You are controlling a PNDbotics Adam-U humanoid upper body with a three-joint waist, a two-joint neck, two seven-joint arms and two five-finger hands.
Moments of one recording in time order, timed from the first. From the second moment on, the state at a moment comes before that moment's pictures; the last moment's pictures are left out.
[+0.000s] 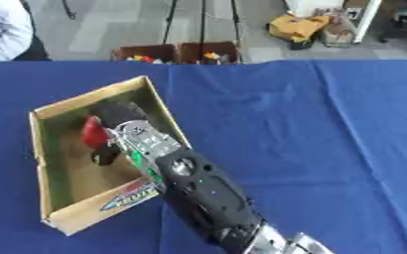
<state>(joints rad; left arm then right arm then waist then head) -0.53 0.43 0.07 -1.99 -0.07 -0.29 0.41 -1.04 -0.01 0.39 -1.03 1.14 0.24 0.34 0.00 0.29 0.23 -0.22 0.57</state>
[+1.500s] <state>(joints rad) -0.52 0.43 0.07 -1.99 -0.08 -0.29 0.43 -0.90 -0.40 0.12 -1.96 0.58 0.36 0.04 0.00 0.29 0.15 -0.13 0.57</state>
